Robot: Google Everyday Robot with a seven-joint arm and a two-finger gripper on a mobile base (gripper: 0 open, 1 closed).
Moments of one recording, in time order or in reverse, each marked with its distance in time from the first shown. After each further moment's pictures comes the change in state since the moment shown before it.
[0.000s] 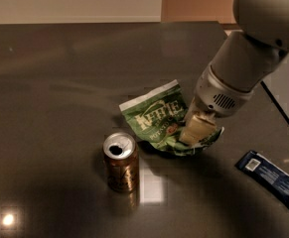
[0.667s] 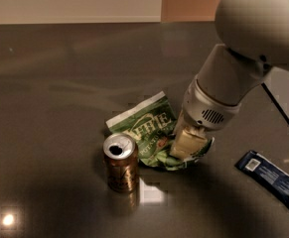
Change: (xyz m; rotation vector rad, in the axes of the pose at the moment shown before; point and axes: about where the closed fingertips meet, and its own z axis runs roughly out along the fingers) arm -0.011 0.030 0.017 -0.031 0.019 -0.080
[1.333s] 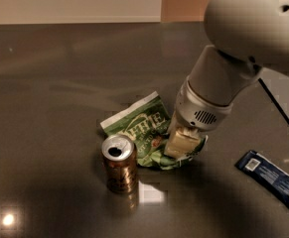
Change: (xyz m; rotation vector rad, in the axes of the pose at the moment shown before) arm -0.011 0.003 0.006 -0.010 0.006 -0.042
